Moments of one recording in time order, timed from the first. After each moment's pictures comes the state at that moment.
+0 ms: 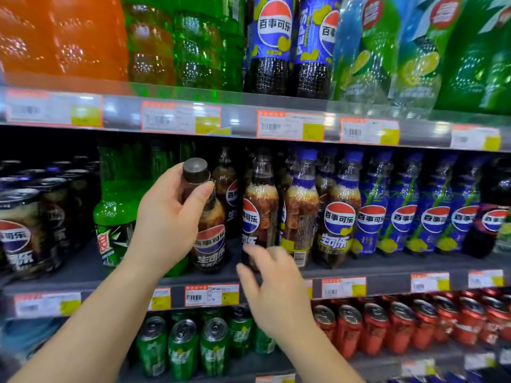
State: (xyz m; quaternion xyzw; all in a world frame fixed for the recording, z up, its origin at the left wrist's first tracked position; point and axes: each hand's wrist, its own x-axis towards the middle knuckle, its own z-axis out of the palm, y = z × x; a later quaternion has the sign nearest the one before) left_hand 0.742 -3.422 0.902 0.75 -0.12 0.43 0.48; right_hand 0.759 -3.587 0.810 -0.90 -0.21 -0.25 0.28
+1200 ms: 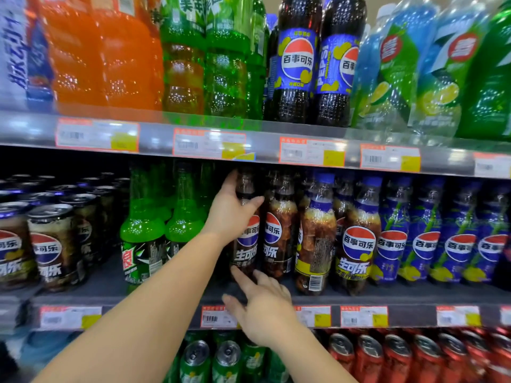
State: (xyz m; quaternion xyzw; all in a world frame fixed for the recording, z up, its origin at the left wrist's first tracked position) left_hand 0.848 -3.435 0.909 0.79 -0.07 0.32 0.52; right_hand 0.798 -3.550 0.801 -0.97 -0.21 -0.02 0.15
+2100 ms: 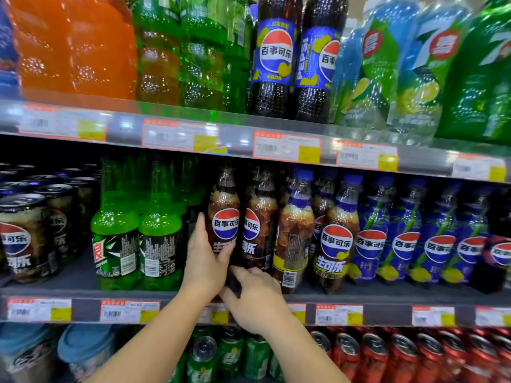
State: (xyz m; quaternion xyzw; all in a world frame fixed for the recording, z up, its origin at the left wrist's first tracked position) left_hand 0.827 -3.455 0.813 0.79 0.05 0.34 0.50; right_hand 0.813 -3.579 0.803 -0.96 -0.22 -0.06 0.18
